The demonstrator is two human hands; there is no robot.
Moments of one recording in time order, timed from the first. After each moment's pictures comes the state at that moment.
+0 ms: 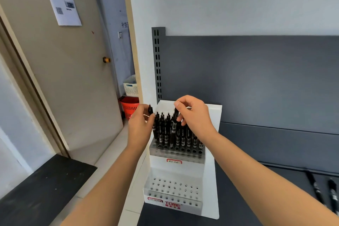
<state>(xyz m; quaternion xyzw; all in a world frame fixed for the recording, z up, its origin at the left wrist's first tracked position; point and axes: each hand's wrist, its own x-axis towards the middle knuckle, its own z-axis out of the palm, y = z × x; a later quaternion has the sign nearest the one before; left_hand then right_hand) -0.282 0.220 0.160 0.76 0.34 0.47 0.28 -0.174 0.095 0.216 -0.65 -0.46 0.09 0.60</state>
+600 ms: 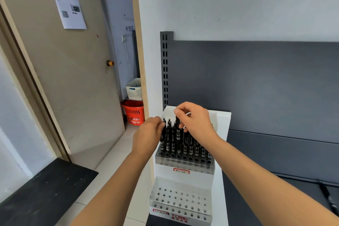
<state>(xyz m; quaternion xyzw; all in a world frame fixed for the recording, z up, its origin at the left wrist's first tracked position) -0.285 0.229 0.159 0.86 0.34 0.34 0.15 -0.172 0.124 0.209 -0.68 -0.49 0.07 0.54</state>
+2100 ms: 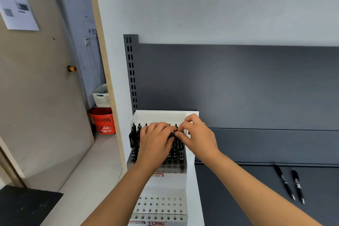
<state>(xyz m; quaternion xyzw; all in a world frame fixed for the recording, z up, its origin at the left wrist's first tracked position) -0.234 0.164 0.153 0.92 0.19 0.33 0.06 -0.123 0.056 0.165 -0.81 -0.48 -0.15 0.31</state>
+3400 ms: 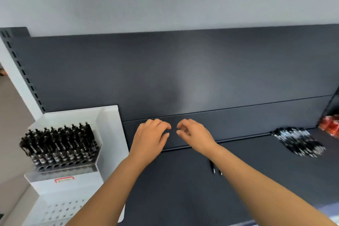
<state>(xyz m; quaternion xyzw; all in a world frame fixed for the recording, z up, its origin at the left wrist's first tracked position) -0.094 -0.012 0.148 0.96 0.05 0.28 0.08 0.028 -0.149 0.131 -0.86 -0.40 -0.01 0.31</state>
